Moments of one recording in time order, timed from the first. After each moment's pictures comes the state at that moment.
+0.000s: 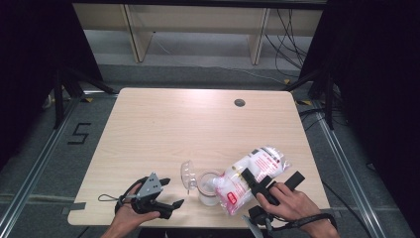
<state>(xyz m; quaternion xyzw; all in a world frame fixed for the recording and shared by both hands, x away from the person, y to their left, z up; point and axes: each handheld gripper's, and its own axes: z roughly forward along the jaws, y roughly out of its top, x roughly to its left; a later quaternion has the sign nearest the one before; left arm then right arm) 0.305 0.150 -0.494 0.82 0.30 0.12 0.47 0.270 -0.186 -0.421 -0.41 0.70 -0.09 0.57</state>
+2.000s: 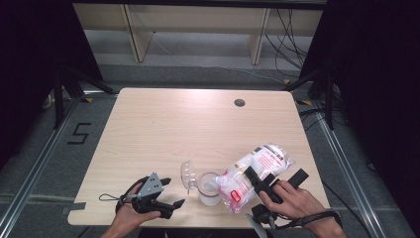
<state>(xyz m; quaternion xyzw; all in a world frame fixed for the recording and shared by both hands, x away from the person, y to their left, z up) 0.306 0.150 -0.492 0.83 0.29 0.13 0.46 0.271 -0.190 -0.410 -0.42 0.70 -0.10 0.57</state>
